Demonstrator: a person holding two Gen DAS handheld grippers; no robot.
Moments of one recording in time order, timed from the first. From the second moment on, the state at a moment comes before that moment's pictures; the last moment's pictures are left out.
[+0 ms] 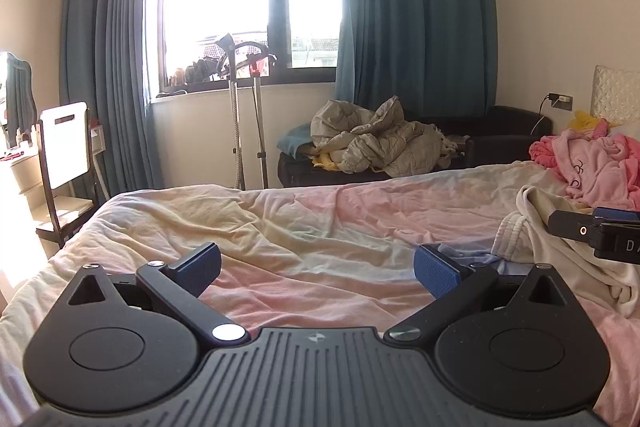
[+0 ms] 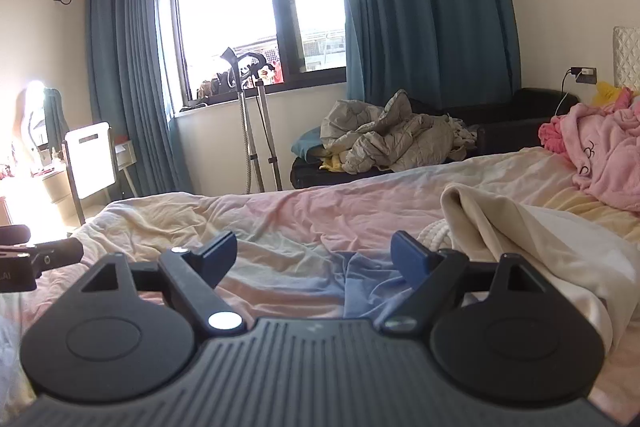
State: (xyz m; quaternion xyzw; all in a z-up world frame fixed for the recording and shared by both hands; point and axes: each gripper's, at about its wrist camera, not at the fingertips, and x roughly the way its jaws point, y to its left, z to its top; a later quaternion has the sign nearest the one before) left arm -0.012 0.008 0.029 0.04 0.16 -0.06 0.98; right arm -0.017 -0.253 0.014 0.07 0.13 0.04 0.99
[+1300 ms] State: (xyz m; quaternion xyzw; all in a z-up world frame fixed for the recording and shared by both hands) left arm -0.006 0.020 0.006 0.02 0.17 -0.05 0.98; right arm 0.008 -0.235 -0.016 0.05 0.14 0.03 0.99
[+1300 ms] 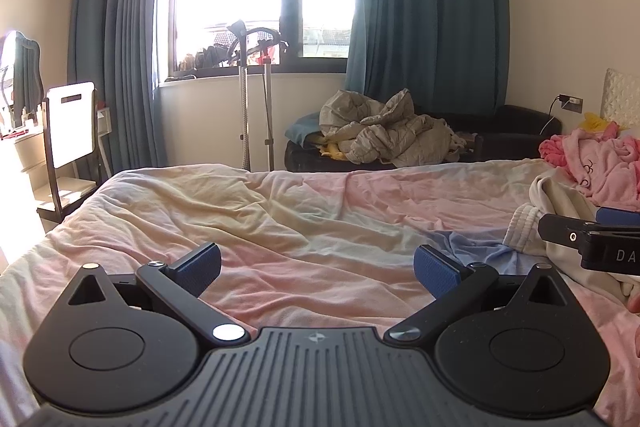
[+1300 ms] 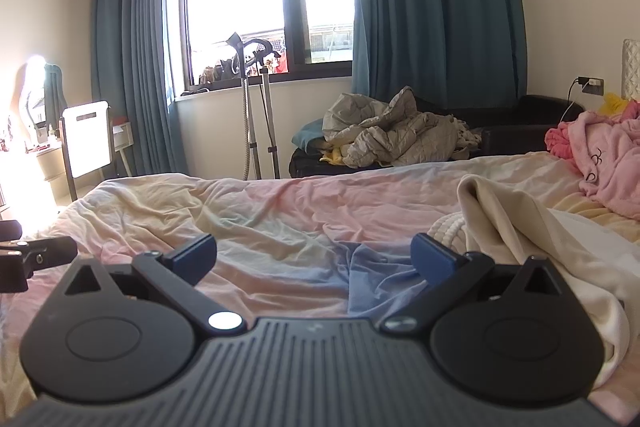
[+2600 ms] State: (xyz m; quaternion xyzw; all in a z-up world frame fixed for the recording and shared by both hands) left arm -0.004 0.020 0.001 0.02 0.19 -0.03 0.98; right arm 0.016 -0.244 -0.020 0.06 0.15 0.02 0.99
